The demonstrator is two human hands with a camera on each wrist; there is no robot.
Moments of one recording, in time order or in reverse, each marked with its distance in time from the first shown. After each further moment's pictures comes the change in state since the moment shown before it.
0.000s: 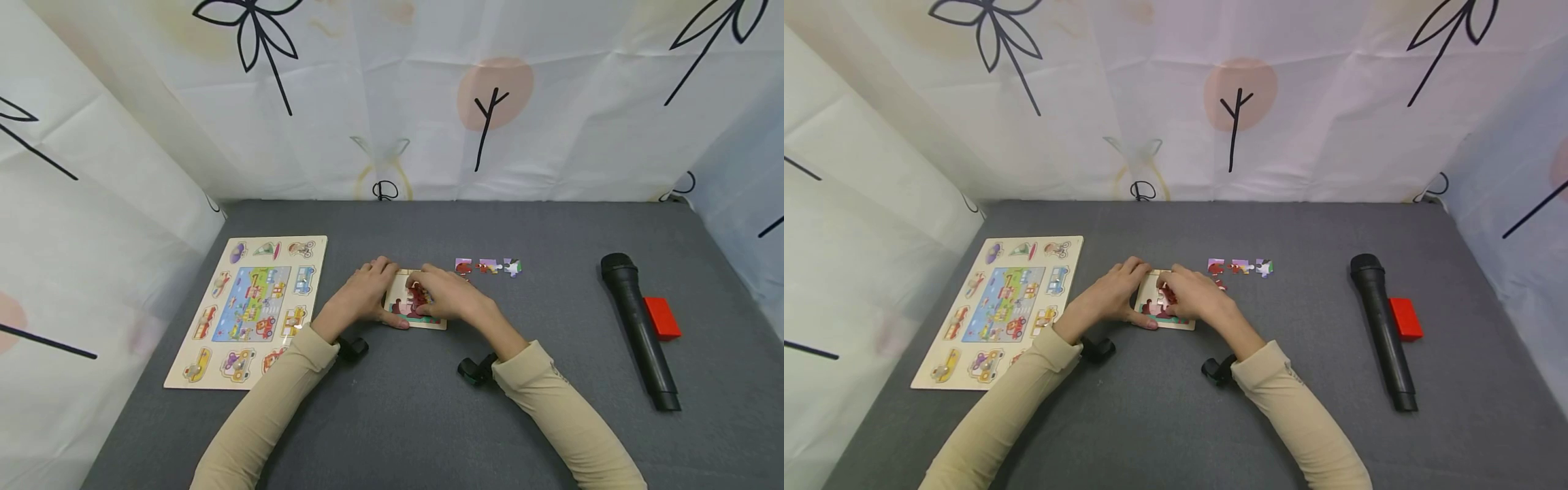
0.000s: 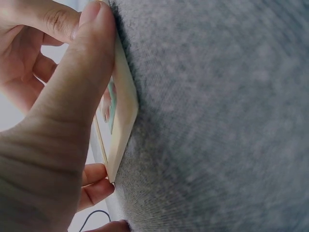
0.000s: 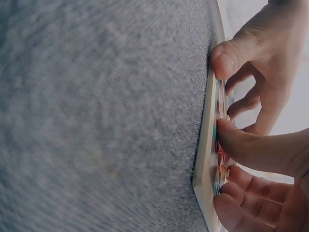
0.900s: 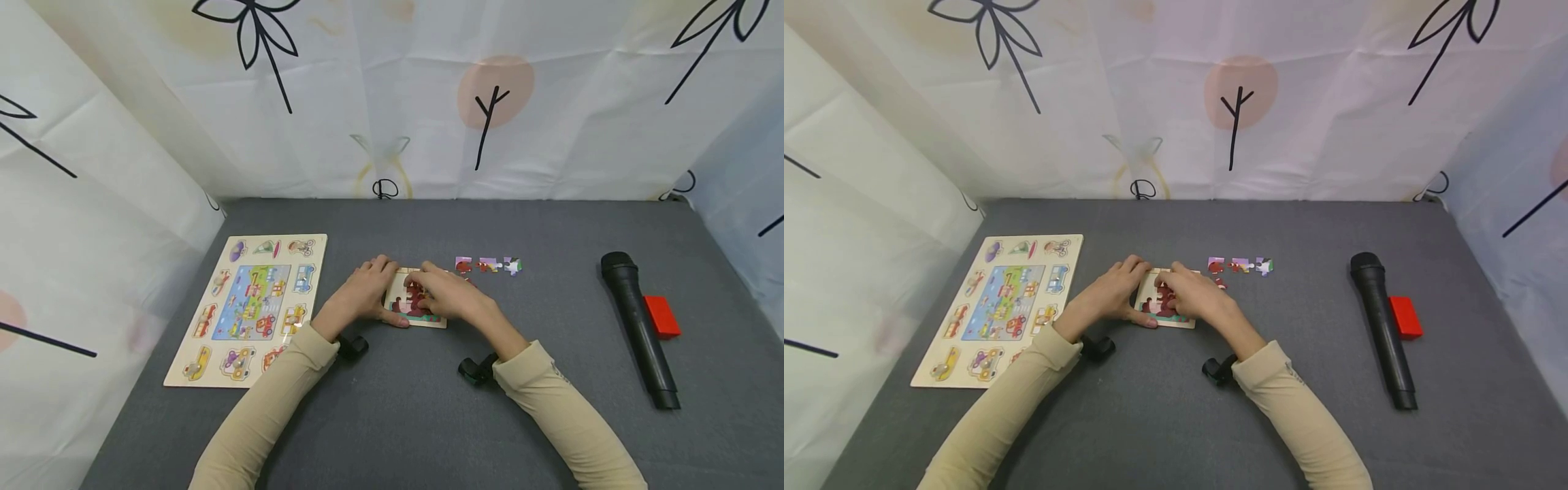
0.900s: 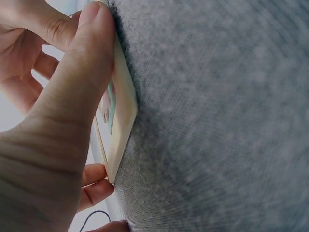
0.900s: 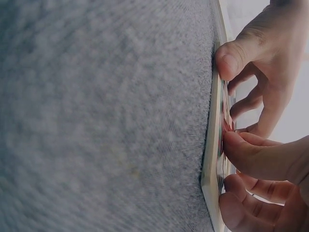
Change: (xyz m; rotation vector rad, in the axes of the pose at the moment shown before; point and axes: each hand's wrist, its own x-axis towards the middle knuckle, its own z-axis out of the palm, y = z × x) left_hand 0.001 0.000 0.002 0.024 0.016 0.004; right_hand 0.000 0.003 0.003 0.040 0.014 -0.031
